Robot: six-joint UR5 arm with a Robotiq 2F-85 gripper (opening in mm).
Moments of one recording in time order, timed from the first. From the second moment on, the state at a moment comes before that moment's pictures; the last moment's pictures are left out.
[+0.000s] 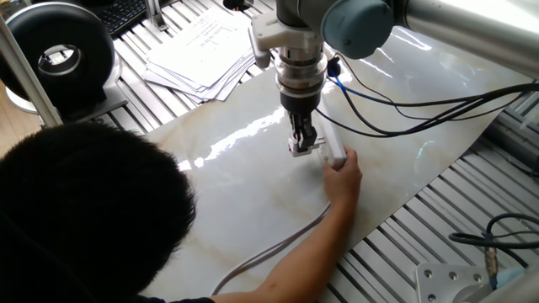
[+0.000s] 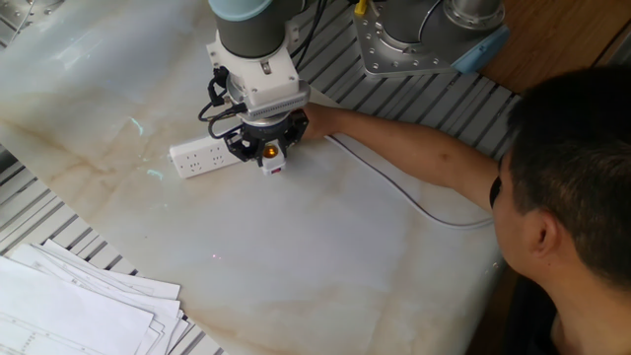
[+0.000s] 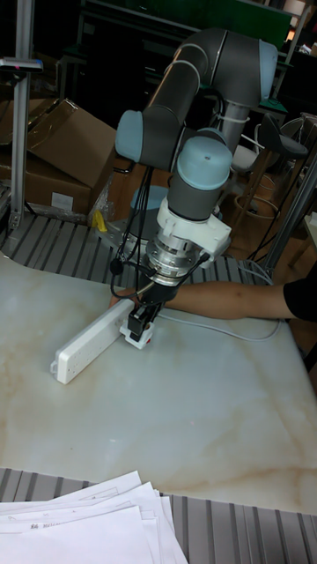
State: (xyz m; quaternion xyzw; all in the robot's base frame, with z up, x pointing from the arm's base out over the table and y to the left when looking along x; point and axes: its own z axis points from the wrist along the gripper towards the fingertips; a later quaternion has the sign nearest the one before) arm 0.471 0.007 0.061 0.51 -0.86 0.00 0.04
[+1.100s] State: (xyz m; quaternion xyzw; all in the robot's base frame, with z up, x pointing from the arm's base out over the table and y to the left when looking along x) arm 0.463 -0.005 0.063 0.53 -0.85 0.00 0.04
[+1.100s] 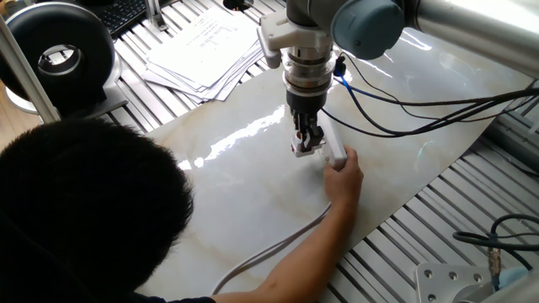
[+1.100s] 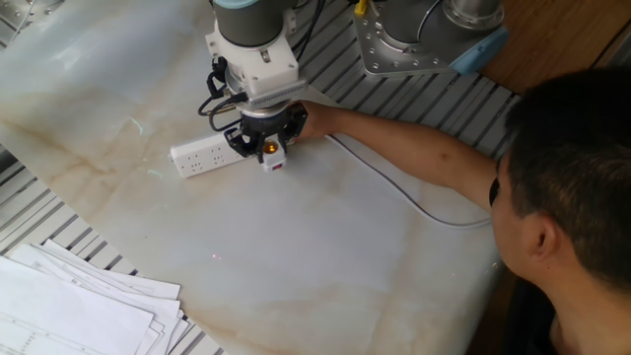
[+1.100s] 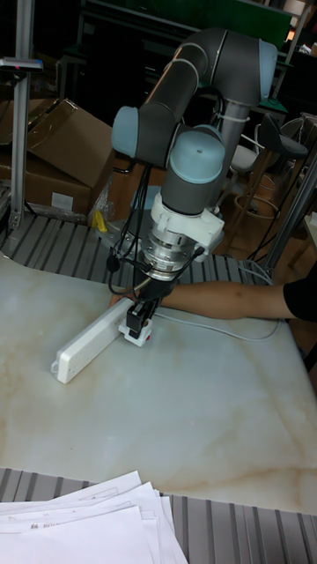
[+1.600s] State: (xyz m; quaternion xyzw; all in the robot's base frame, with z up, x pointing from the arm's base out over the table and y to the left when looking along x) arm 0.460 -0.015 0.062 0.54 -0.84 0.01 0.04
